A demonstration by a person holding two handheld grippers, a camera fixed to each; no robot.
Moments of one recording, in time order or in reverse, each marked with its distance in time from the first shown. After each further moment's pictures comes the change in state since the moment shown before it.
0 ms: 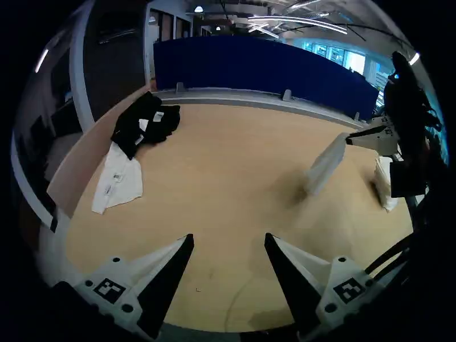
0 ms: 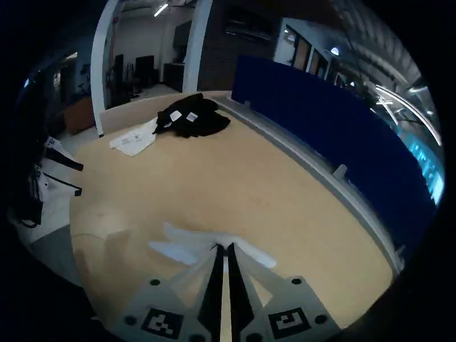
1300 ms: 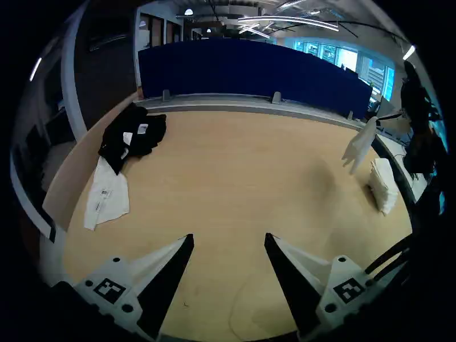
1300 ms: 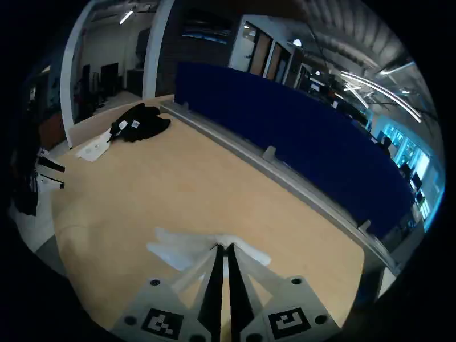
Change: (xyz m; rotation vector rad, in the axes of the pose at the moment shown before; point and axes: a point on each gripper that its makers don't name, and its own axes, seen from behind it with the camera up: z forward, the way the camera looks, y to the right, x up) left arm 0.031 0.031 0.019 -0.028 0.010 0.042; right arm -0.051 0.177 -0.107 -0.192 -0.013 0.115
